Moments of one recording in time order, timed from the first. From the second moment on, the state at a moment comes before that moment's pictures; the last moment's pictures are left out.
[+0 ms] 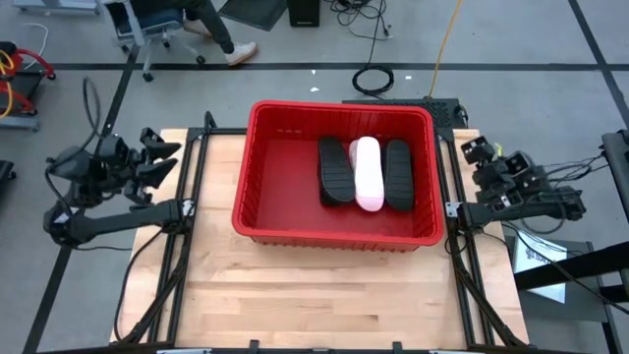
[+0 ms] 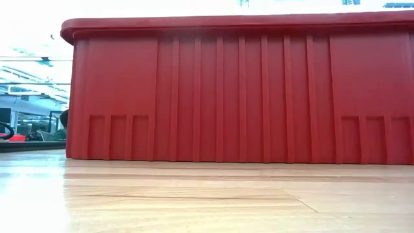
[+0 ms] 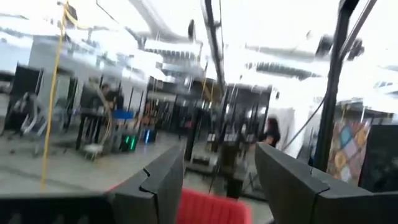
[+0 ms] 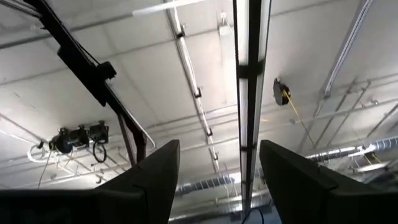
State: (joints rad) left arm 0.29 0.24 0.84 -0.25 0.12 -0.24; right arm 0.06 0.29 0.36 0.94 0.07 0.19
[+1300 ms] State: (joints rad) left arm 0.29 0.00 0.10 0.58 0.14 -0.41; right arm 0.06 0.25 0.02 1.36 0.08 0.21
